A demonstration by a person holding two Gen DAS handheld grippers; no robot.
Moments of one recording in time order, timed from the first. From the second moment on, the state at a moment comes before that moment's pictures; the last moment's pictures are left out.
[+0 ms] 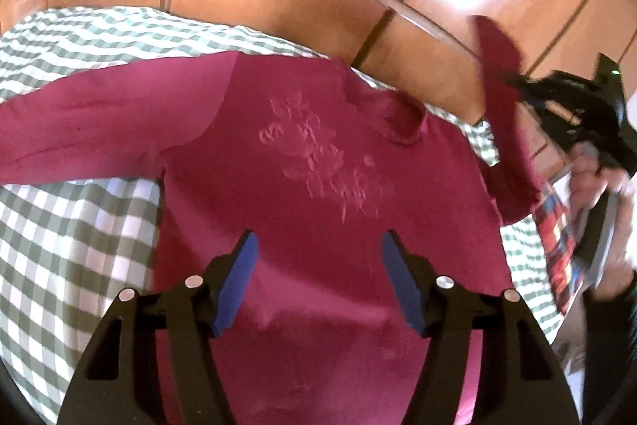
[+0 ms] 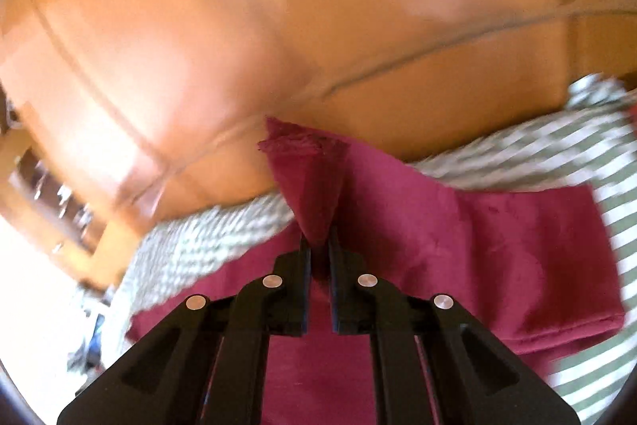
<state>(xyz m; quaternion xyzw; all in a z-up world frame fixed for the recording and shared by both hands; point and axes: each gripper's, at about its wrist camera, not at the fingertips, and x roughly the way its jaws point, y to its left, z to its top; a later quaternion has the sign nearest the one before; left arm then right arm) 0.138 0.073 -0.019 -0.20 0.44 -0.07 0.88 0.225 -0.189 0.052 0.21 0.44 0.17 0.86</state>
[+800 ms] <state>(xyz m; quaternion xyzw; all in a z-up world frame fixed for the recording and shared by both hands) 0.251 0.089 -0.045 -0.24 0.46 -0.06 0.85 0.127 -0.344 -0.008 0.27 0.45 0.03 0.85</state>
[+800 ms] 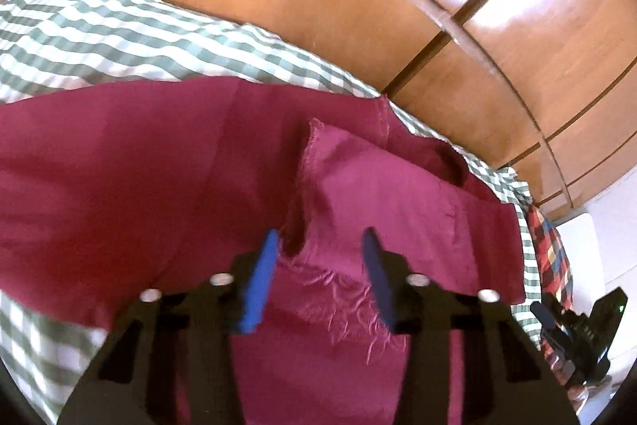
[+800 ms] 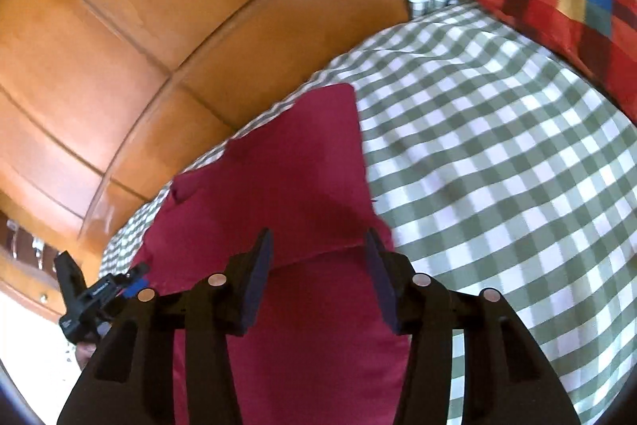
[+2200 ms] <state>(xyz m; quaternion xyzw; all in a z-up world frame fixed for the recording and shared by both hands) 0.030 0.338 -0.053 -0.41 0.32 0.23 0.82 0.131 -0.162 -0.062 -0.07 0.48 0.05 0.88</state>
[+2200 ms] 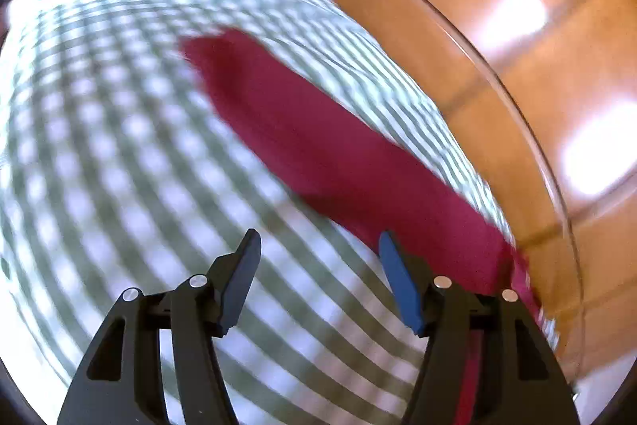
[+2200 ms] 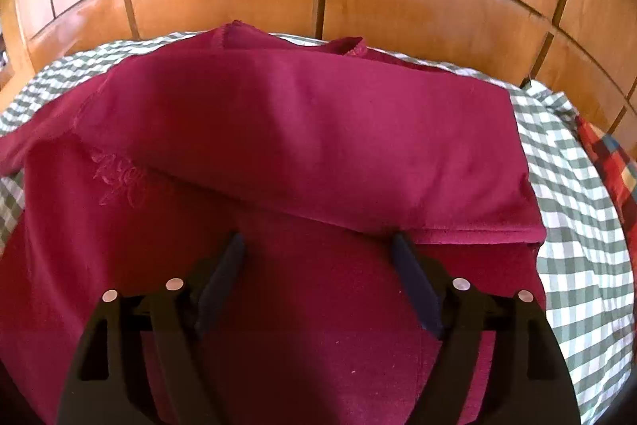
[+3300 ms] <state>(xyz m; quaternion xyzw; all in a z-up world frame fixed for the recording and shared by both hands) 0.140 0.238 0.047 -0.29 0.29 0.04 0.91 0.129 -0.158 -0.064 -0.08 0.47 0.04 0.88</state>
